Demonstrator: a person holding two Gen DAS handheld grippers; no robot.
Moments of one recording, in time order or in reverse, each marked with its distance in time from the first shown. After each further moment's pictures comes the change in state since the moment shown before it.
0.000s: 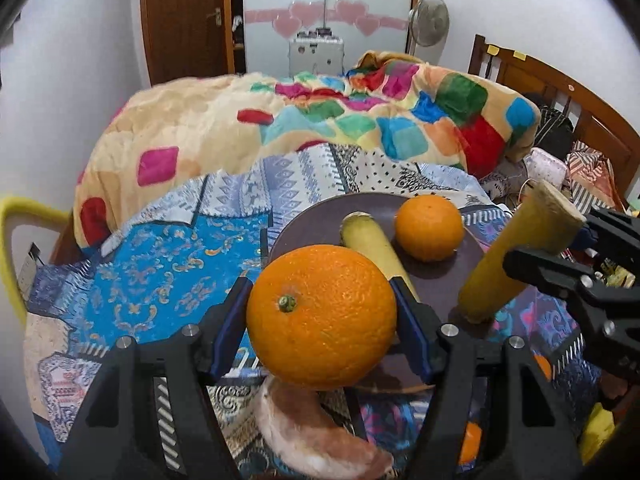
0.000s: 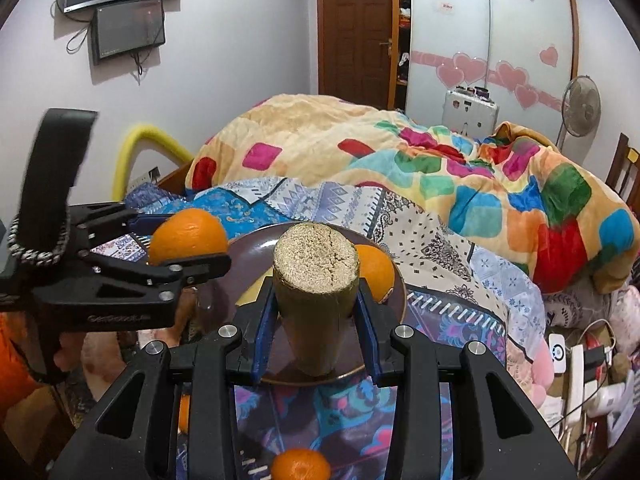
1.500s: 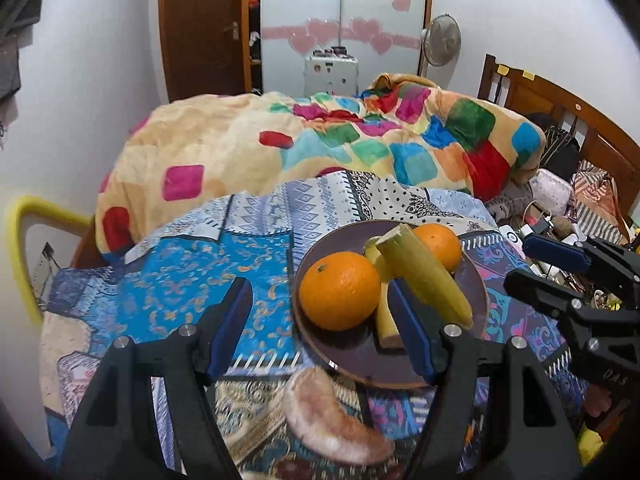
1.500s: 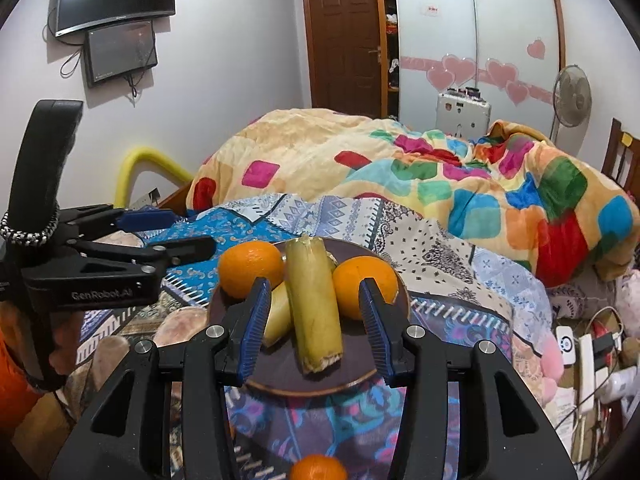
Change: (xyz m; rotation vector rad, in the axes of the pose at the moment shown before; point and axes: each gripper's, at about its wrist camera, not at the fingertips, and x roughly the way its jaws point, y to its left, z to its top) left arm -0.052 0.008 0.003 -0.023 -0.077 0.053; right arm -0.017 0.003 0.004 0.062 -0.058 -0.001
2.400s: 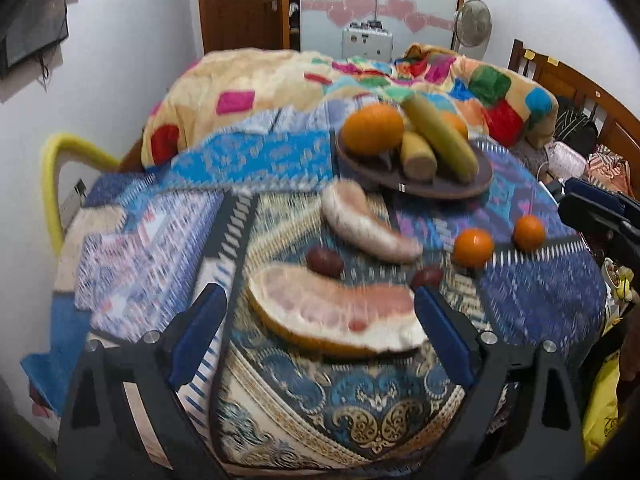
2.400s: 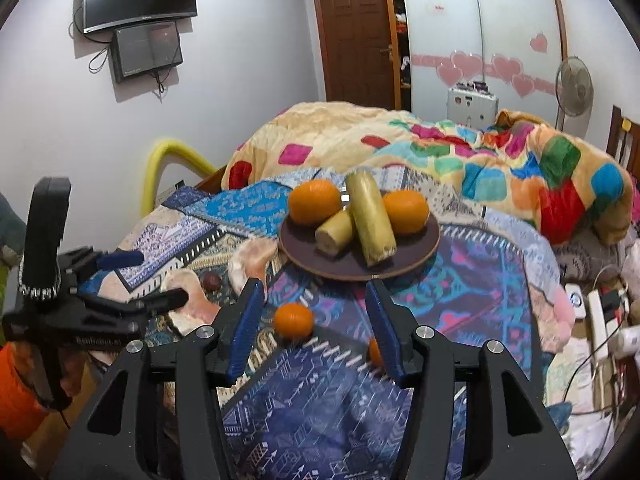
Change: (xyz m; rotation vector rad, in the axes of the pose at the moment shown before) left arm -0.055 0.005 -0.141 -0.090 0.103 0.092; right arm -0.053 0.037 -0.071 0.021 0.010 0.064
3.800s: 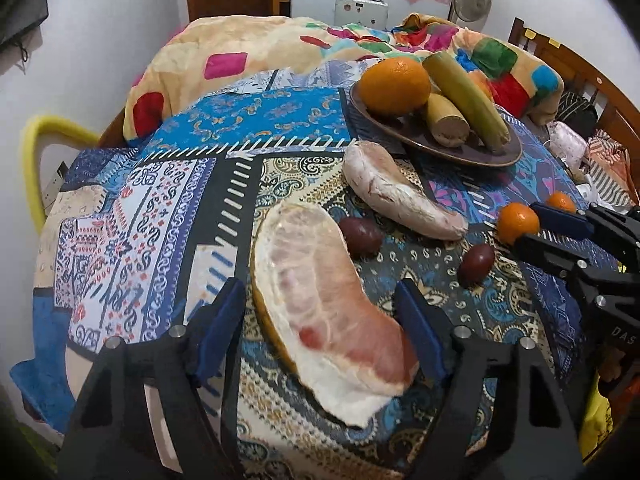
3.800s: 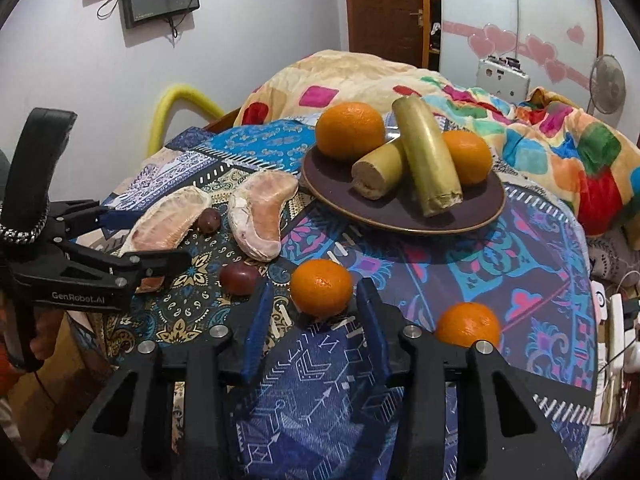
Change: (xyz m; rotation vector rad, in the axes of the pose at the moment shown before) left arm 0.039 0.025 0.002 0.014 0.104 -0.046; right arm 0.066 0.018 -0.020 -0.084 0.154 0.039
